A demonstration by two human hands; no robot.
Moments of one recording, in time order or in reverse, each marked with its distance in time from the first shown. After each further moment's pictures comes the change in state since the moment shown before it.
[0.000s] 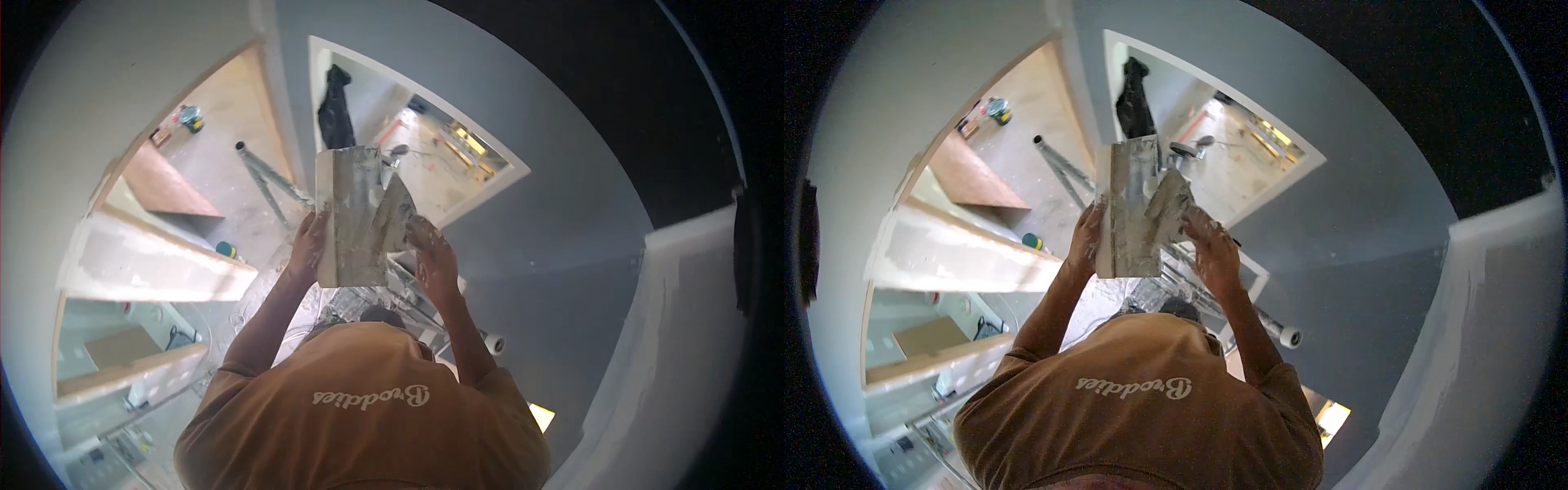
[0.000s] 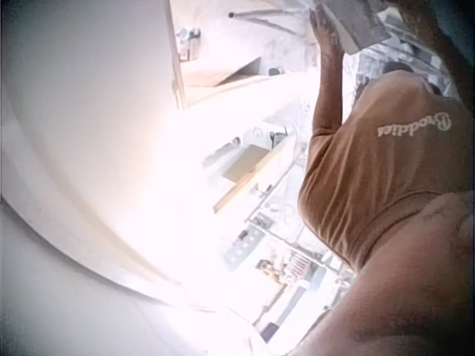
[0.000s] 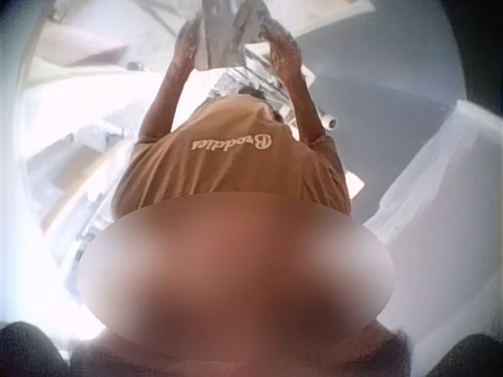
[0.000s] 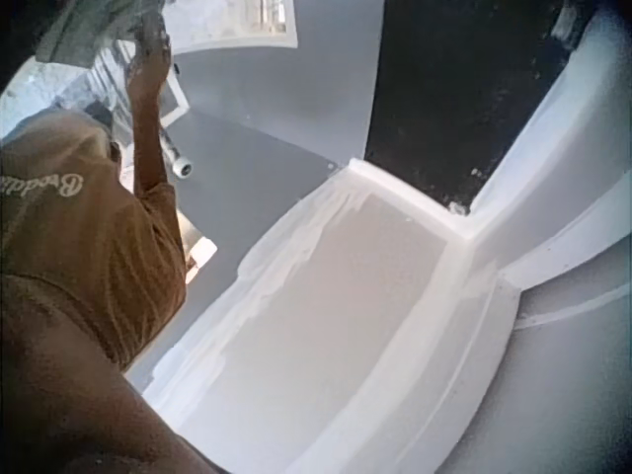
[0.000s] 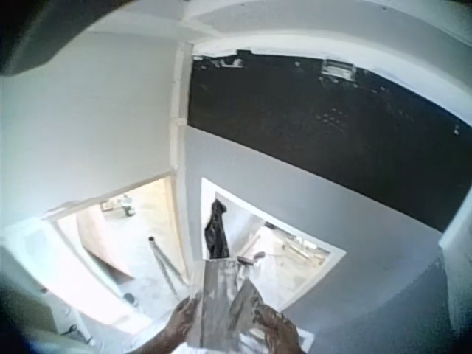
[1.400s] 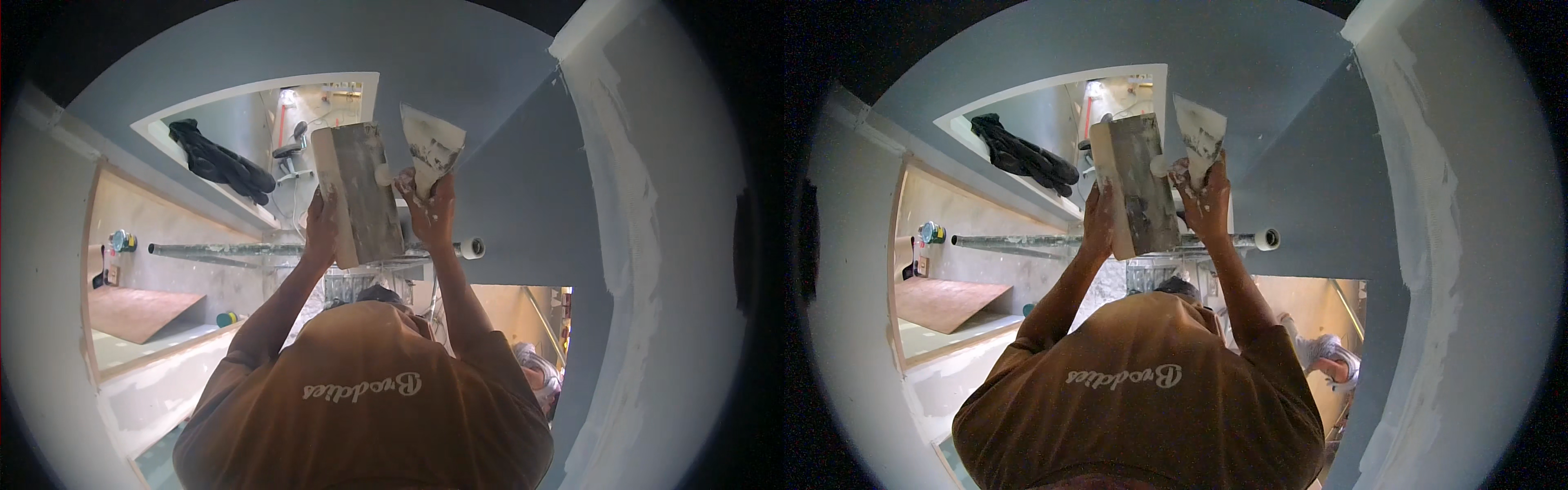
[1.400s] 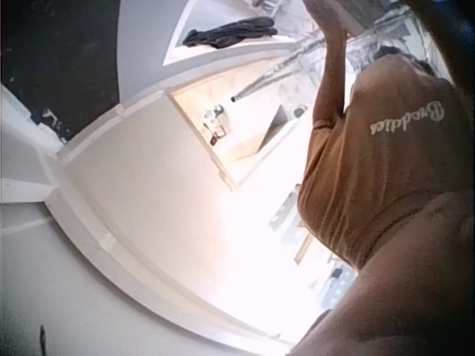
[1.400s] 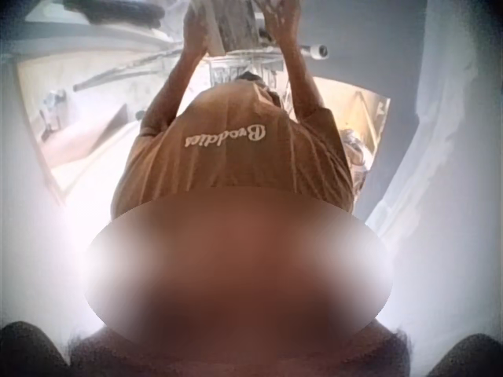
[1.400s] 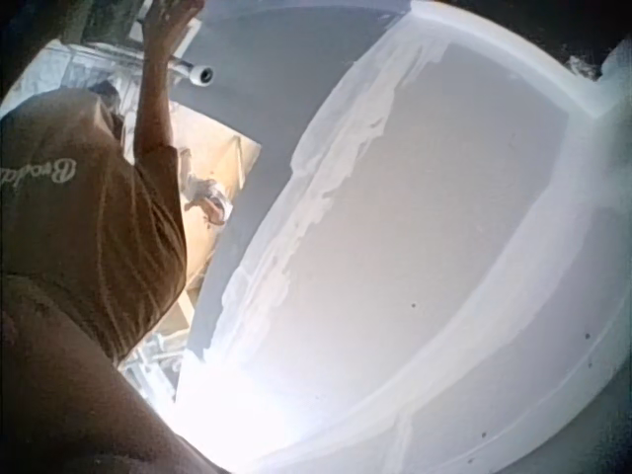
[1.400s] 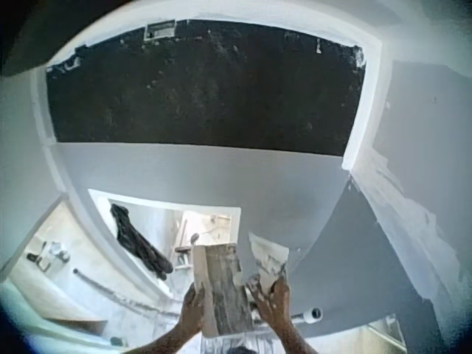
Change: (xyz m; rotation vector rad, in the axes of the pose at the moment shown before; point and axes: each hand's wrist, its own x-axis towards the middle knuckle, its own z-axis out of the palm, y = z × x) left_hand 0.043 -0.153 0.160 0.422 -0.367 -0.177; right_hand -0.065 0.022 -0.137 0.234 0.719 0.705
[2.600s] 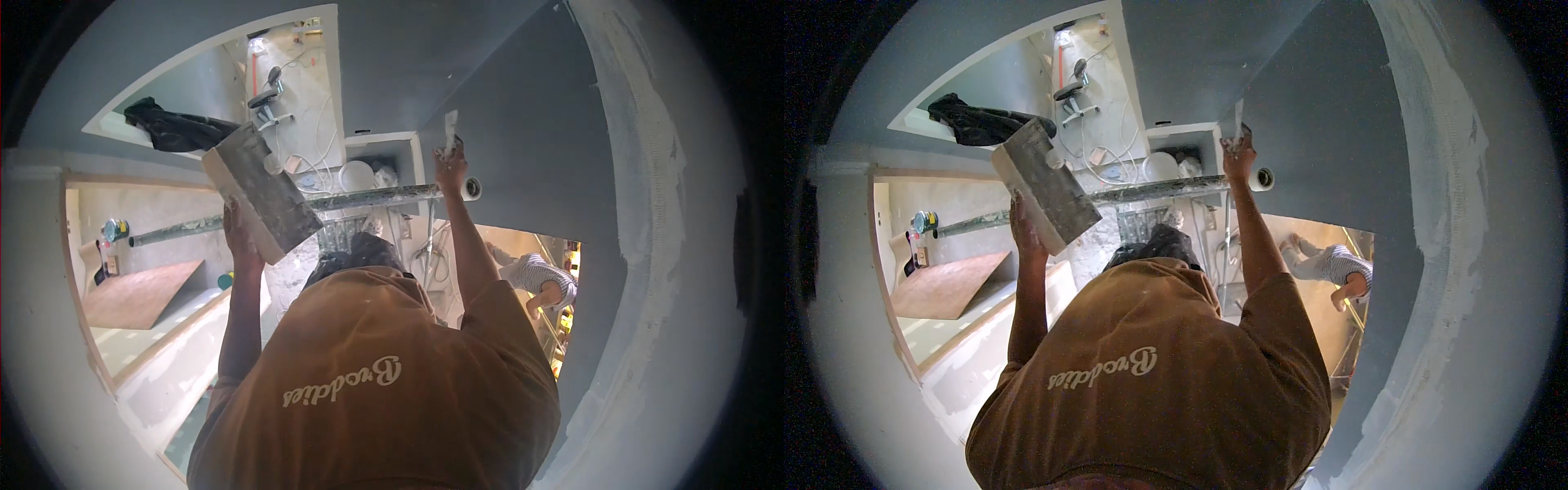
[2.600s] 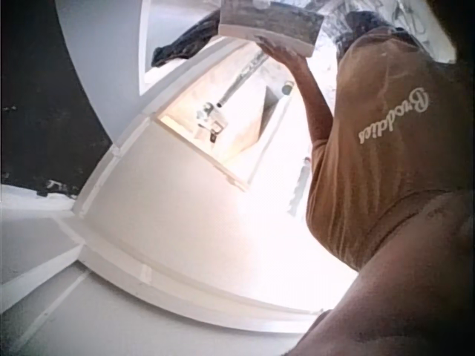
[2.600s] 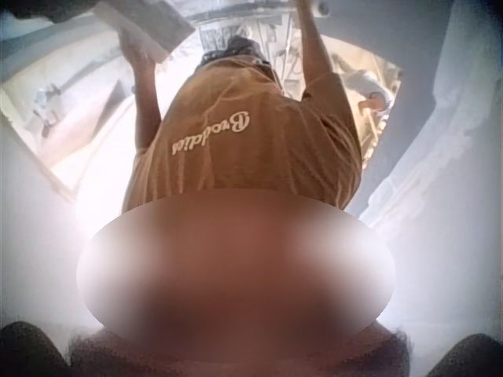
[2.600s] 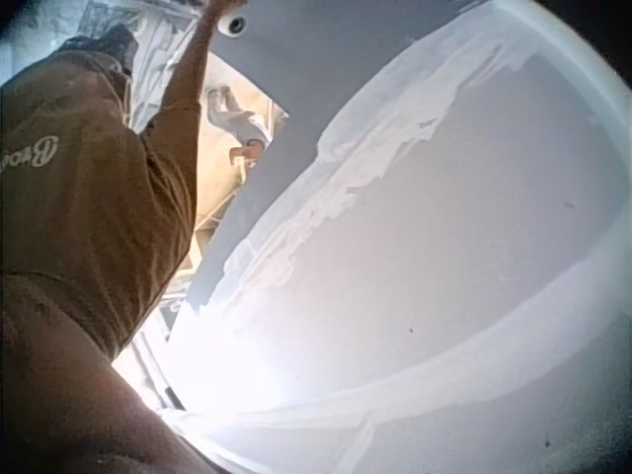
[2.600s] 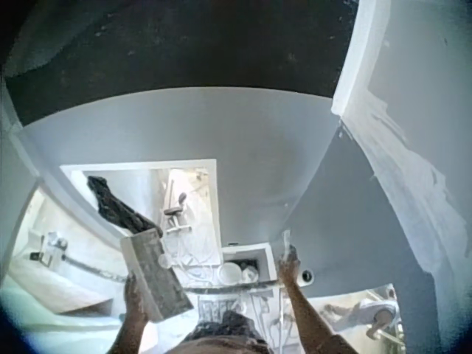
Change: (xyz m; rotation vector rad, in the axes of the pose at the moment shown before) left_hand -0.042 -0.049 -0.151 0.088 0.342 0.056; right_hand -0.083 0.273 -0.112 -0.555 0.196 0.299
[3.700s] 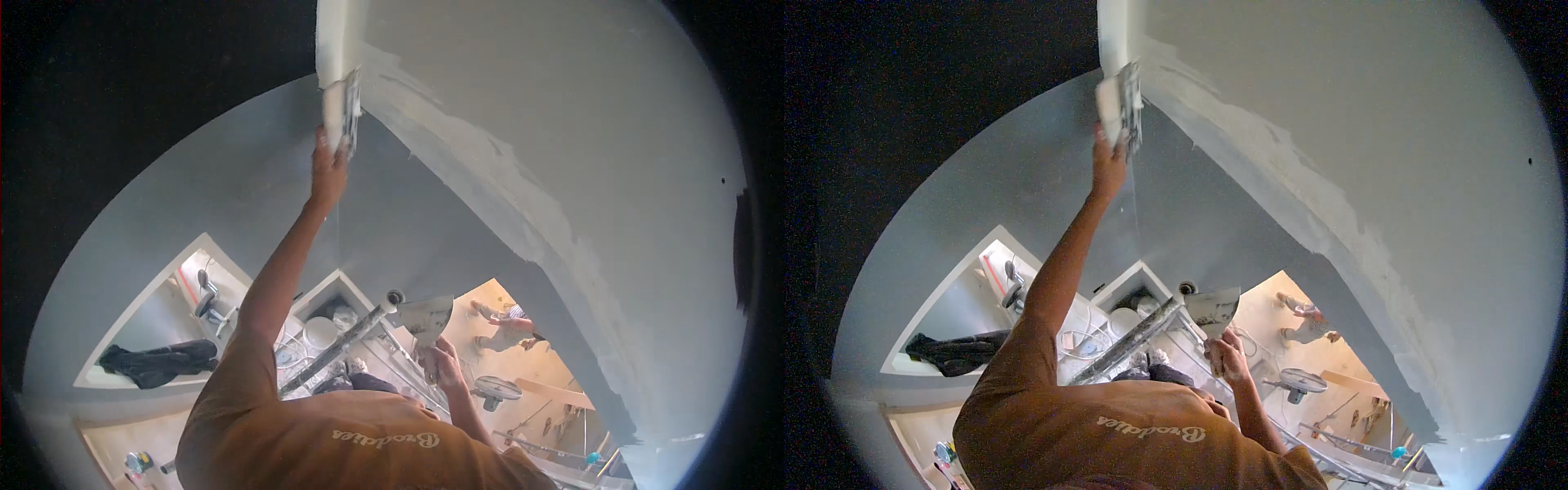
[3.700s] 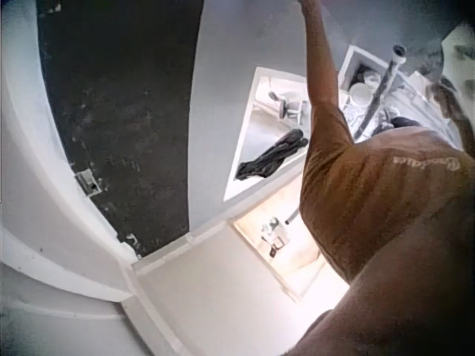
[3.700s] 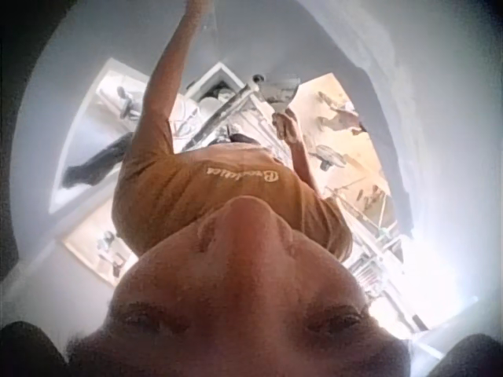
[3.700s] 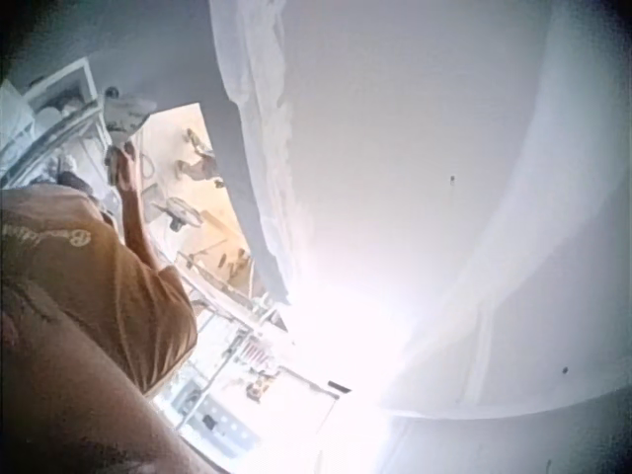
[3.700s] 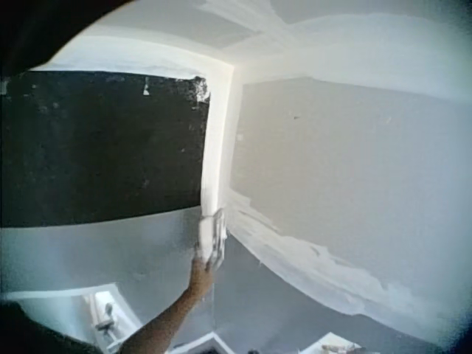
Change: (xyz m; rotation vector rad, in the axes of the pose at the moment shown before) left_hand 0.068 0.057 0.597 0.270 -0.994 0.706; right_hand -0.164 -0.128 -0.193 0.959 0.205 0.733
